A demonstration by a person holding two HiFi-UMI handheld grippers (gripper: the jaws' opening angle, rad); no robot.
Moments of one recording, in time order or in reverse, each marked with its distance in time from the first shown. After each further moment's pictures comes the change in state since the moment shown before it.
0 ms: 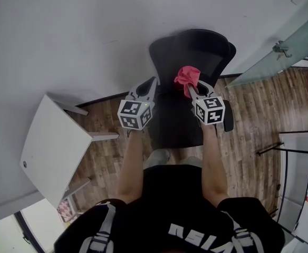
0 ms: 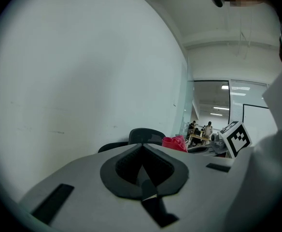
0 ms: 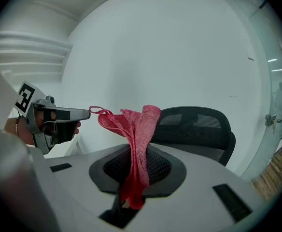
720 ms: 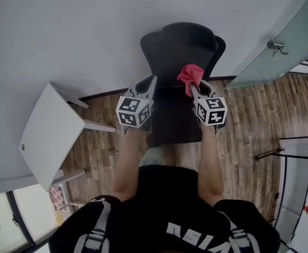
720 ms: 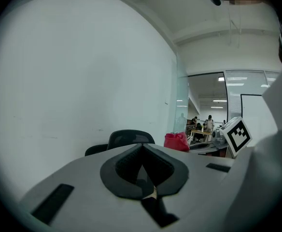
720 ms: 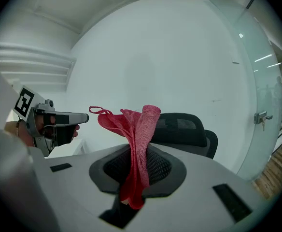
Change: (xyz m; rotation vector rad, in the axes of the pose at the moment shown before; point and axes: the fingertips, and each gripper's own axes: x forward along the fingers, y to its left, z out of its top) left arm -0.017 -0.121 0.000 0.093 -0.007 0.037; right arm -0.114 -0.044 -0.011 0.036 -0.086 0.022
